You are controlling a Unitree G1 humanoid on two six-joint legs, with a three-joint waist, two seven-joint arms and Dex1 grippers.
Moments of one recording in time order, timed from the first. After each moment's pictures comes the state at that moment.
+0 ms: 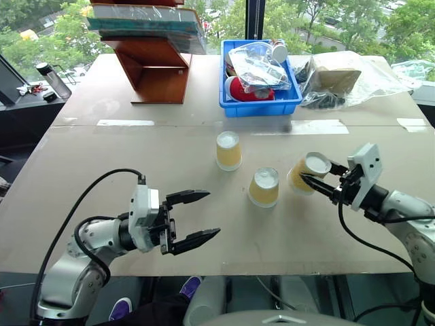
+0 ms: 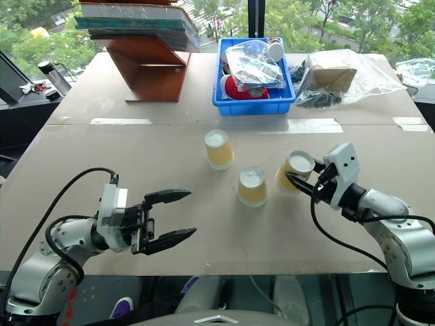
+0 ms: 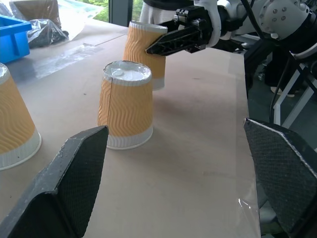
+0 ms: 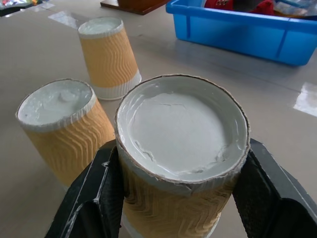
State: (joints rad) left arm 0.19 0.67 0.17 -0.48 -0.68 0.25 -1.13; right arm -0.04 -0.59 -0.14 -0.56 0.56 0.69 0.60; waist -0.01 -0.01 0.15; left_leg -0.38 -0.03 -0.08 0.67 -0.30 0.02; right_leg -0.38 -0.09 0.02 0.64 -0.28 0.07
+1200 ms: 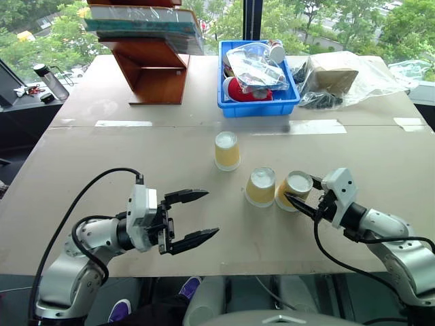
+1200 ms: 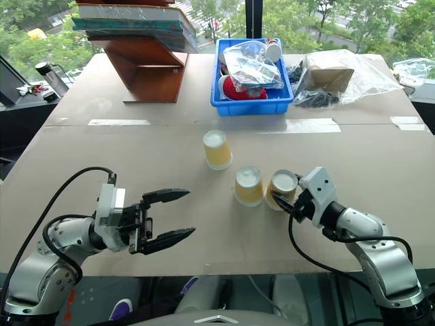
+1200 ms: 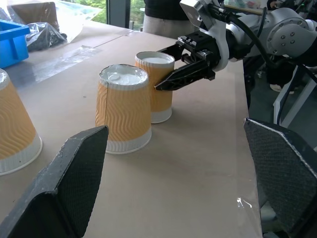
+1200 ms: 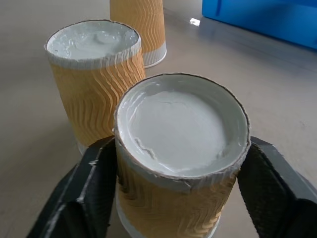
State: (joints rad) left arm 0.18 0.67 0.18 -0.48 -0.67 0.25 -1.14; right arm 0.06 -0.55 0.04 -0.54 0.36 0.49 0.57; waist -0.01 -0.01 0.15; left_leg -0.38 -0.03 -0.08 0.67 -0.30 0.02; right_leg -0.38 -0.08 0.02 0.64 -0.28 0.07
